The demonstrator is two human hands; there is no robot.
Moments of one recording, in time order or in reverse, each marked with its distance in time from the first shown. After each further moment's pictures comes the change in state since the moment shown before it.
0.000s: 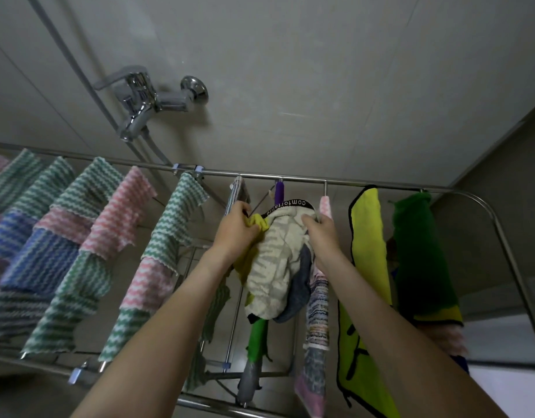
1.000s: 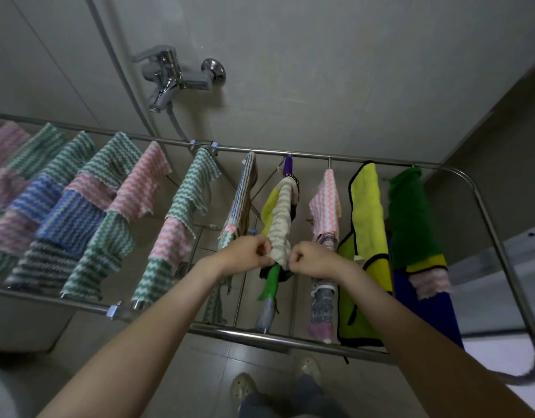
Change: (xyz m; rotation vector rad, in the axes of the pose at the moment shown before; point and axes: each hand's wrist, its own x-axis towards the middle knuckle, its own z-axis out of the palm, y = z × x) left_hand -0.099 -0.055 -0.009 0.096 -0.564 0.157; right_hand -0.123 0.023 -0.015 -0.990 -0.639 -0.277
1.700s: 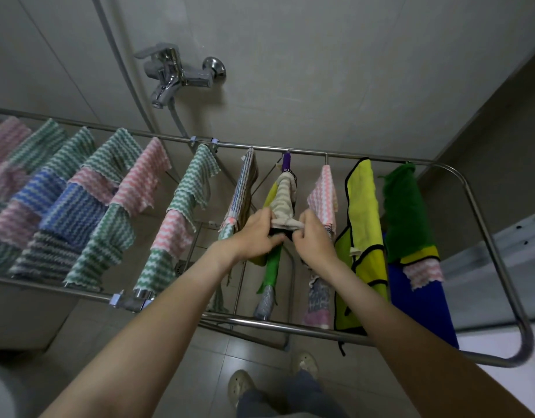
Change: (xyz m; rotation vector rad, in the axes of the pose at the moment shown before) left_hand -0.001 0.031 0.003 0.069 0.189 0.089; right_hand -0.012 -0.015 0.013 0.227 0.611 -0.058
